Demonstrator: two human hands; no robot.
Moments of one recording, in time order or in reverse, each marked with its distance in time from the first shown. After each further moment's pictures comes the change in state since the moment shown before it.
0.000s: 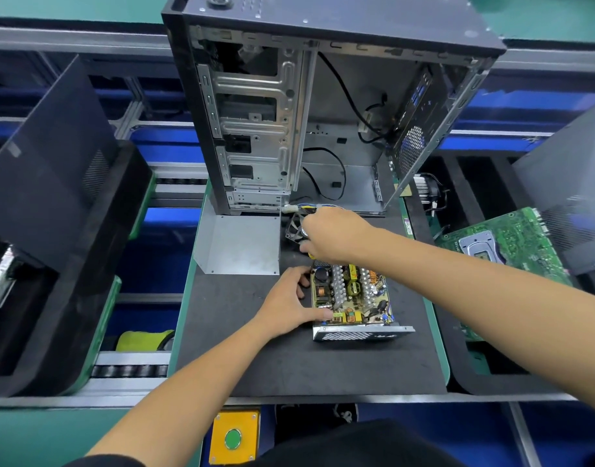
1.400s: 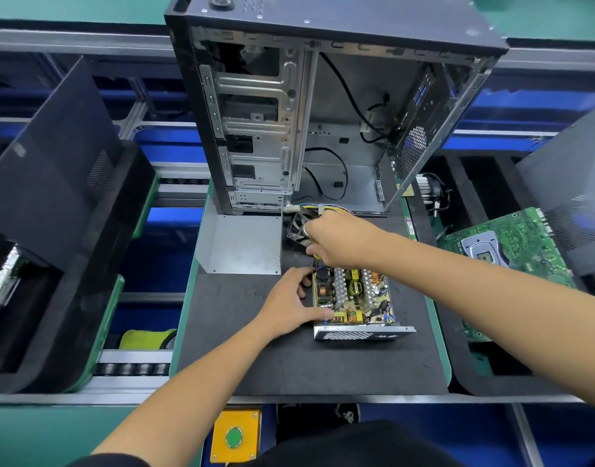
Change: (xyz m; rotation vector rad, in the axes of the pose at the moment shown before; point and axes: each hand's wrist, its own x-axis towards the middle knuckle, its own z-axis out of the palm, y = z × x) left_hand -0.001 0.000 0.000 0.027 0.016 0.032; right_hand -0.004 0.010 0.008 0.004 0.017 -0.115
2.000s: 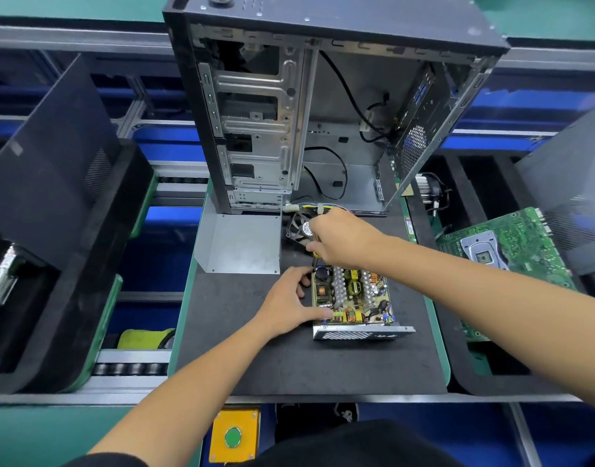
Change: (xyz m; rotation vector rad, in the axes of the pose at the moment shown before) left_hand 0.001 -0.001 0.000 -0.011 0.003 0.001; right_hand -0.002 0.001 0.004 0.119 0.017 0.126
